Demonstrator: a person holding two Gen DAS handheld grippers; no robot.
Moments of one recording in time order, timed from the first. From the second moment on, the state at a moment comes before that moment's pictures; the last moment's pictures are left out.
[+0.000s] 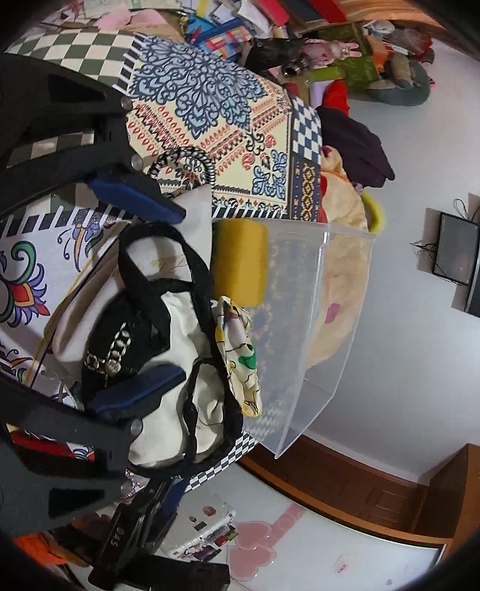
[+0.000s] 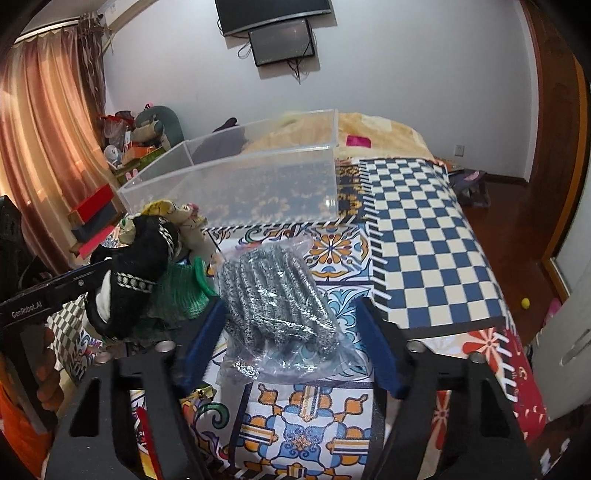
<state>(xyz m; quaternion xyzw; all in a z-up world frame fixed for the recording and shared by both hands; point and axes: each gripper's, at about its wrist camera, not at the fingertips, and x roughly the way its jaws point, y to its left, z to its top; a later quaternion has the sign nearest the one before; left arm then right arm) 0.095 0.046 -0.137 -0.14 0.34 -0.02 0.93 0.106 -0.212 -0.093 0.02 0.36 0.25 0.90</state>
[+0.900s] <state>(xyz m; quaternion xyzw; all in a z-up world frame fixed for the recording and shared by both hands) 0.065 0.022 -0.082 -0.10 0.28 -0.03 0.95 0.089 -0.205 -0.054 0.00 0.29 0.26 0.92</state>
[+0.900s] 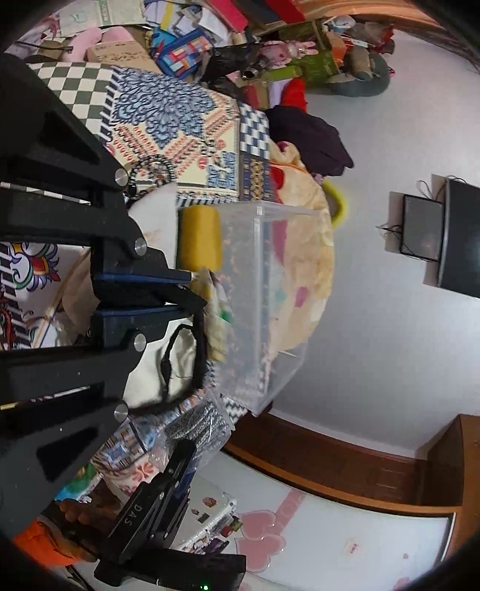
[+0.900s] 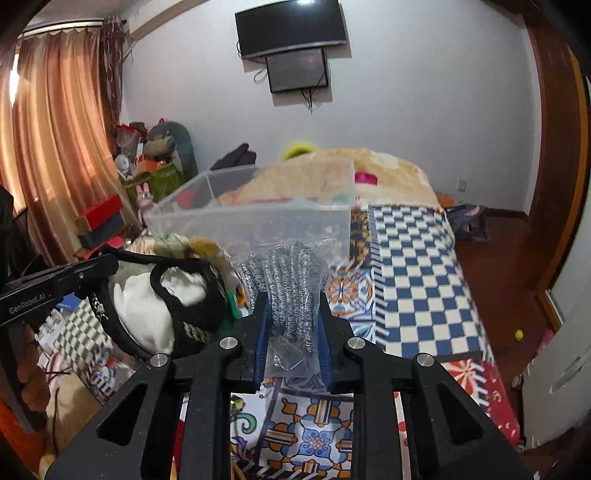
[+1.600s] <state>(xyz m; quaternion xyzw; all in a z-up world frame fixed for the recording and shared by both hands) 0.107 0.037 0.005 -0.07 0.21 -0.03 0.98 0.113 -0.191 0.003 -0.01 0.22 0.26 0.94</state>
